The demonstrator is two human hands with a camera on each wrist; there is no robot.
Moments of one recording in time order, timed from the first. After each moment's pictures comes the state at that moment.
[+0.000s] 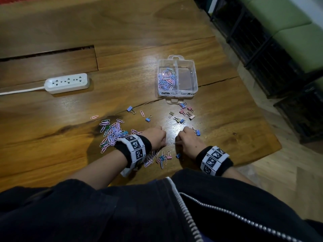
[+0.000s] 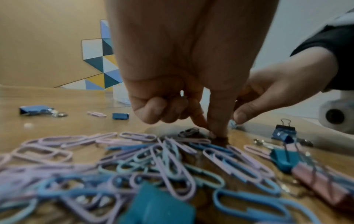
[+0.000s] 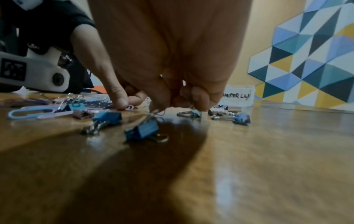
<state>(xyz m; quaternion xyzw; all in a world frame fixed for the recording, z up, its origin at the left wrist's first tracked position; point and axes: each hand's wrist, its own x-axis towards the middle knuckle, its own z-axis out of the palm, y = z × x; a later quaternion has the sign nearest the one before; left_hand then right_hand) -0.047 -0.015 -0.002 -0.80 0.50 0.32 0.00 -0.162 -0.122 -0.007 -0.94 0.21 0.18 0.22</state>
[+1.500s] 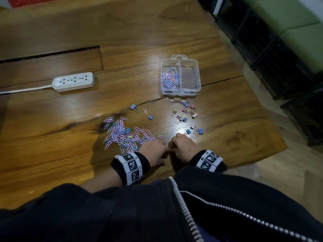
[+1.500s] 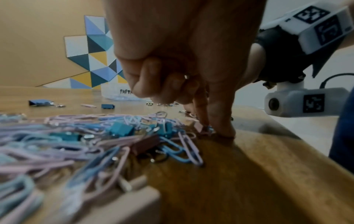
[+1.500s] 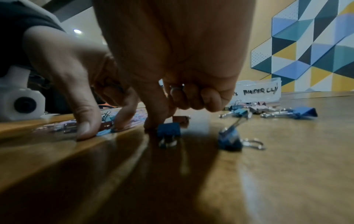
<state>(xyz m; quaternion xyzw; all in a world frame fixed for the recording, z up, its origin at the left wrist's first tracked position) -0.086 0.024 0.010 -0.78 0.56 0.26 0.06 -0.164 -0.095 -0.014 -0.94 0.17 0.17 0.25</state>
